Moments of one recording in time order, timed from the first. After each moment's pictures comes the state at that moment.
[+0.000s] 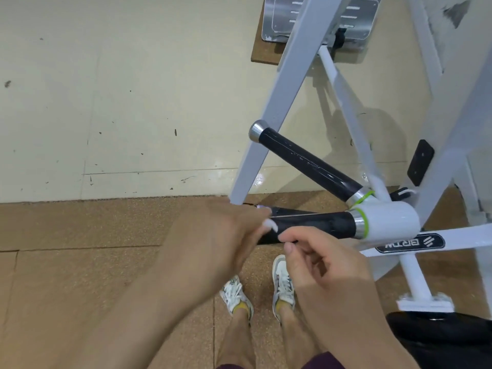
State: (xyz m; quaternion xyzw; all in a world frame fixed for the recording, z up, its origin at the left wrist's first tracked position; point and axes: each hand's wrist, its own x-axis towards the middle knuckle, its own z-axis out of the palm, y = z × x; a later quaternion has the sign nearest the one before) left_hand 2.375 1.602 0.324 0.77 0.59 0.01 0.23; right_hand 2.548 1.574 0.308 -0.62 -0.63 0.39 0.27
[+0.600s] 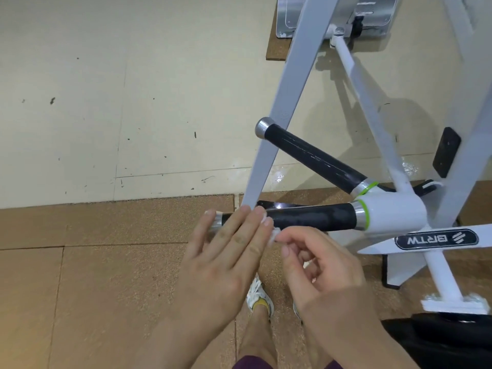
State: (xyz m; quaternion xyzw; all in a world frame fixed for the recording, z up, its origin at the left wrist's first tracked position) left_hand 2.393 1.541 0.300 0.81 0.58 0.06 0.03; right_hand 2.553 1.563 0.304 -0.57 -0.61 0.46 0.30
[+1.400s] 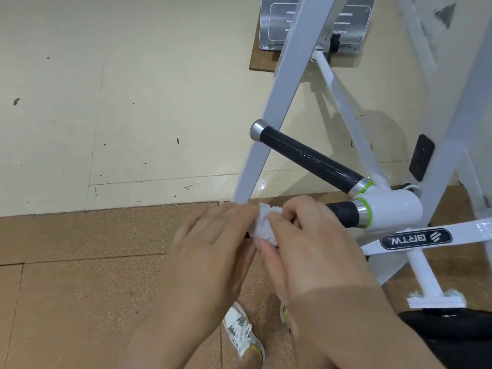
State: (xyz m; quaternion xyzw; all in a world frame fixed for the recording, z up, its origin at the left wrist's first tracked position) left_hand 2.377 1.557 0.311 0.74 0.63 0.13 0.19; right_hand 2.519 1.584 0.324 -0.59 -0.79 0.14 0.12
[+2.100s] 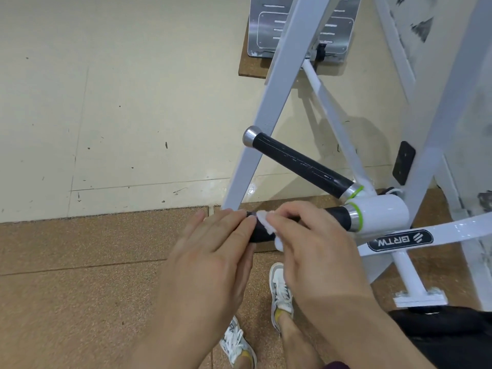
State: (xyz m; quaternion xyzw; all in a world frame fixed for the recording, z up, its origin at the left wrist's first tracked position) left_hand 2.380 1.557 0.310 0.74 0.63 0.15 0.15; right_hand 2.528 1.589 0.313 -0.59 -0.77 0.19 0.17
